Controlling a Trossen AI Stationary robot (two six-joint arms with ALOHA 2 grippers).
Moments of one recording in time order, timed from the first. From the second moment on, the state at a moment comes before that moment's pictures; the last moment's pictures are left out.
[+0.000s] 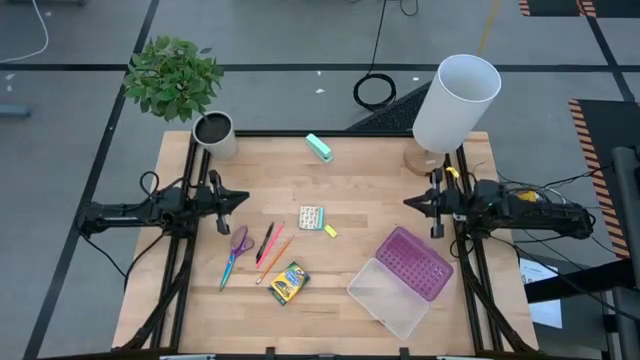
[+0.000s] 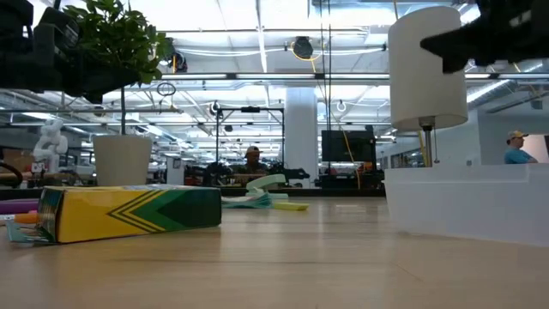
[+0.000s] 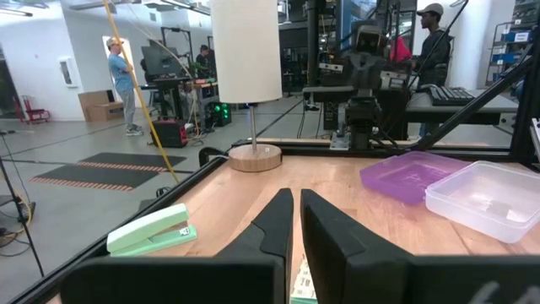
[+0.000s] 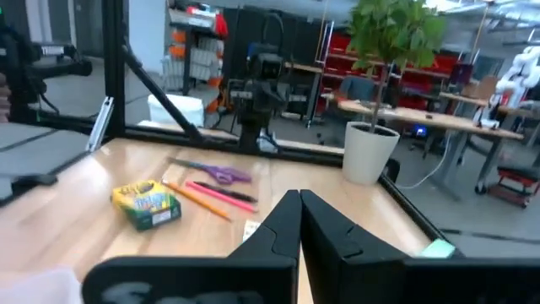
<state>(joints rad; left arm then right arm) 0.03 0.01 0.01 0.06 -0.21 0.07 -0.08 0.19 0.21 -0.01 -0.05 -0.14</state>
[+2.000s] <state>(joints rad) -0.09 0.96 1.10 -0.44 -0.07 -0.02 -0.08 0.65 0.86 -0.32 -0.05 0.05</state>
